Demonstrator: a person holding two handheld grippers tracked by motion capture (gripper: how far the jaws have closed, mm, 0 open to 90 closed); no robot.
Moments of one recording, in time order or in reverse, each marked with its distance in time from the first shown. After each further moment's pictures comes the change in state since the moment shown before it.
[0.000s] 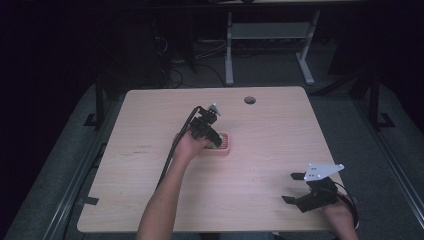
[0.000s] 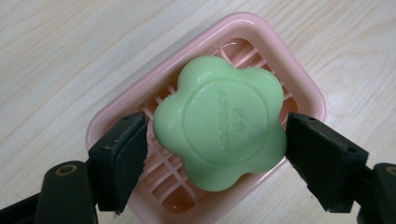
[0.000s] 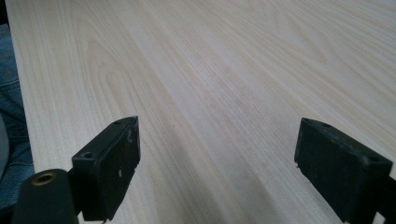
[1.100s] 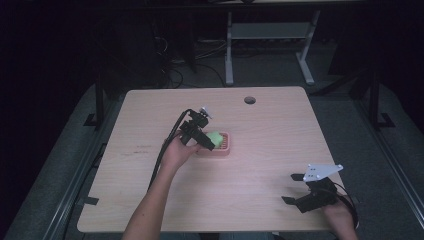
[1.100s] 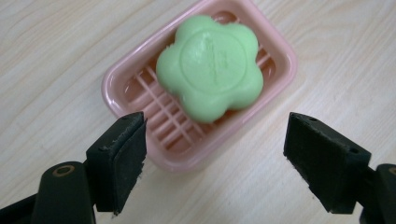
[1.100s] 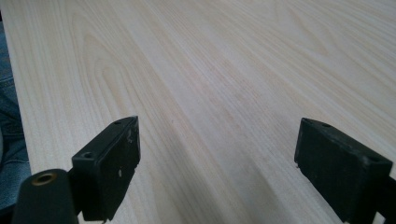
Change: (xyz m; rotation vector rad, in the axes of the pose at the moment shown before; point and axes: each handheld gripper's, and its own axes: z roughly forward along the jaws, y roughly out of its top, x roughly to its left) left arm -0.005 -0.034 -0.032 -0.059 0.002 0.032; right arm 0.000 -0.002 0.002 0.019 -0.005 0.012
